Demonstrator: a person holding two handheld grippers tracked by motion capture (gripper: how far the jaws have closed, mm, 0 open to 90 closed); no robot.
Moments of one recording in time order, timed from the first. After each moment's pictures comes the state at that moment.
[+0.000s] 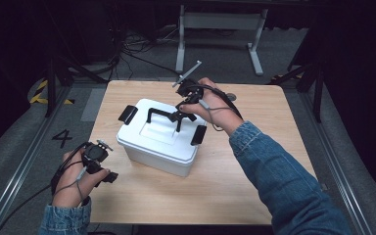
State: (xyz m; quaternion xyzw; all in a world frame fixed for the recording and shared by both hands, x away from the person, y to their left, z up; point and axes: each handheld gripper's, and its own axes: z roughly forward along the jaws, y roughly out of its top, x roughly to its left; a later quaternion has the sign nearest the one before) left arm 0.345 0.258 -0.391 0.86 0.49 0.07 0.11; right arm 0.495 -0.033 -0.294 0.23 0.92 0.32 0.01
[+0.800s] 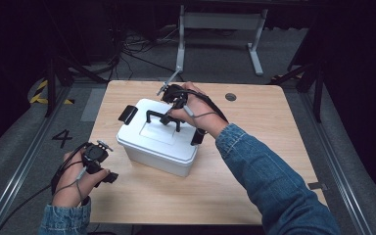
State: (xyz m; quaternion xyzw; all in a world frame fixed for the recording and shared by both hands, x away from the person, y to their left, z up) left arm 0.346 0.258 -0.394 0.86 0.49 0.06 0.11; right arm 0.491 0.000 -0.303 0.17 0.94 0.28 -0.01
